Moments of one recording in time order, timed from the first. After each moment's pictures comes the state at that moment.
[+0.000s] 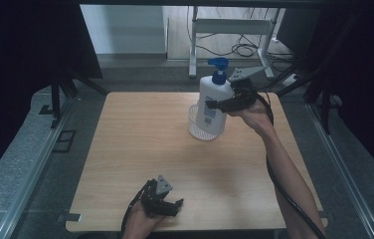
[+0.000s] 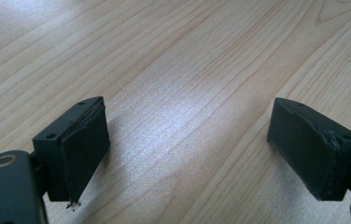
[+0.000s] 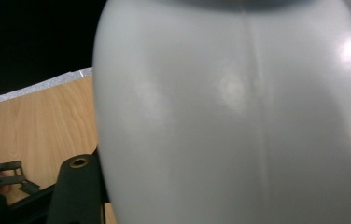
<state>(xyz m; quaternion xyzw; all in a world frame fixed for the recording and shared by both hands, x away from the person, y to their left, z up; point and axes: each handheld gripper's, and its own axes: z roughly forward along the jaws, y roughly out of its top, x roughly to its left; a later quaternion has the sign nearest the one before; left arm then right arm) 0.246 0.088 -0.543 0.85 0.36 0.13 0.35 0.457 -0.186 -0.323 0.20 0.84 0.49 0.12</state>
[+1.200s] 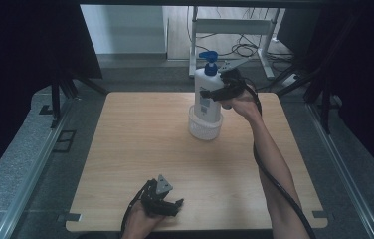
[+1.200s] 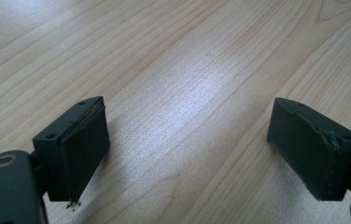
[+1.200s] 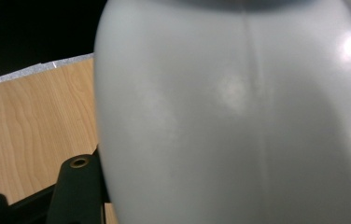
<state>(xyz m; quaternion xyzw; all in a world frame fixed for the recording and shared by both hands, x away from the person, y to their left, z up) 0.246 0.088 -0.543 0.86 0.36 0.13 0.35 0.516 -0.167 -0.344 0.21 0.85 0.46 0.15</state>
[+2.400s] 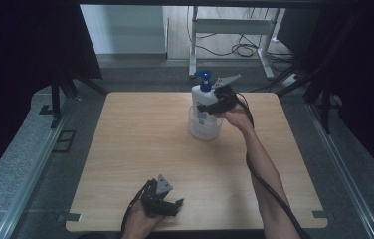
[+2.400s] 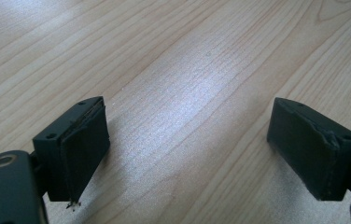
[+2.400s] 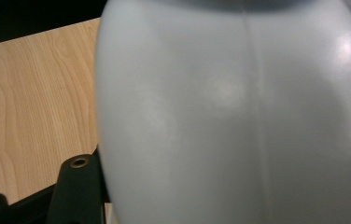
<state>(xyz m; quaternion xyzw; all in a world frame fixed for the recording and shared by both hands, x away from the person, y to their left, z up) 0.245 0.088 -0.543 0.86 0.36 0.13 0.35 0.531 -0.162 -0.417 0.22 0.86 0.44 0.13</state>
